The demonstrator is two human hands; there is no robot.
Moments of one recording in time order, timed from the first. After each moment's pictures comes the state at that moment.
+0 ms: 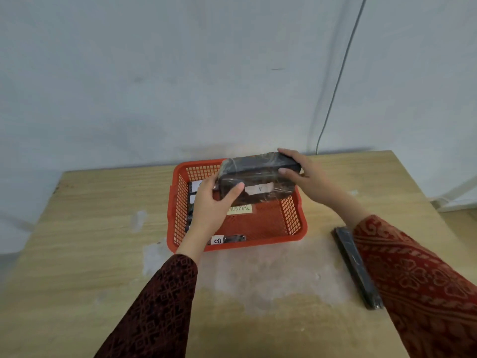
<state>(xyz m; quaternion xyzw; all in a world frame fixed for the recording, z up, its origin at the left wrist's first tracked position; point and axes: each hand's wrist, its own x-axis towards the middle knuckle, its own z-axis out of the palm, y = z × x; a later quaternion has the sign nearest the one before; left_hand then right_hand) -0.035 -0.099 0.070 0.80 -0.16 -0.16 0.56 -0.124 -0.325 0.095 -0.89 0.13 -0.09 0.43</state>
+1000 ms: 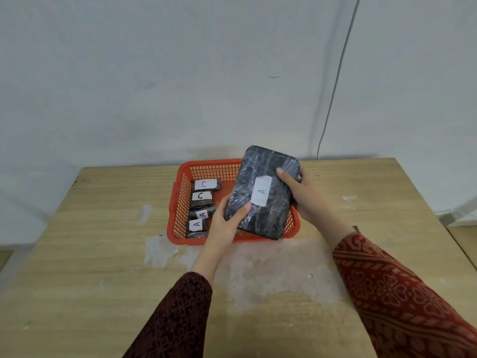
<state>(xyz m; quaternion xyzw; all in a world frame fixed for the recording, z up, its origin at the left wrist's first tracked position) -0.101 -0.105 0.054 0.65 -0.09 -0.30 0.69 -0.140 -0.300 0.072 -0.55 0.25 -0.12 0.79</state>
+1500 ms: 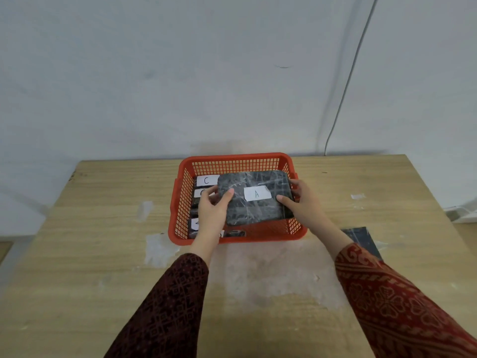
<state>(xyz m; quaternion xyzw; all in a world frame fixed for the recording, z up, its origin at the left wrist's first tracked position) -0.050 -0.108 0.041 0.70 0.06 -0.22 0.67 -0.143 -0.295 0.040 -0.80 0.31 -0.07 0.51</state>
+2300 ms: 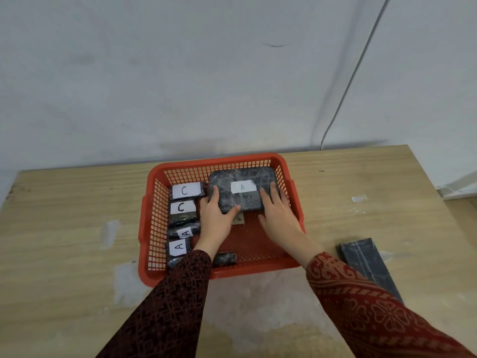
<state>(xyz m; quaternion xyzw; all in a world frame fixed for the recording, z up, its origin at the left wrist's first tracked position) 0.010 -0.169 -0.045 0.87 -0.09 -0.24 0.41 -0.082 -0.296 -0.021 -0.95 0.23 0.09 0.19</state>
